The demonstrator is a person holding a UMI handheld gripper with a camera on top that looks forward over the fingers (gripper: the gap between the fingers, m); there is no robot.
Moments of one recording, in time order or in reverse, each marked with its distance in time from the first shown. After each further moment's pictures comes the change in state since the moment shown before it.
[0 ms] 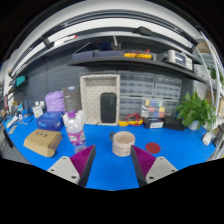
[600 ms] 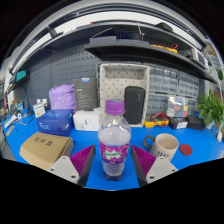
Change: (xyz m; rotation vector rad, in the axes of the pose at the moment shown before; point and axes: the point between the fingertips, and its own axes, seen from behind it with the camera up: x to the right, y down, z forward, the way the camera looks) arm -0.186 0.015 0.141 0.001 -0.019 -0.002
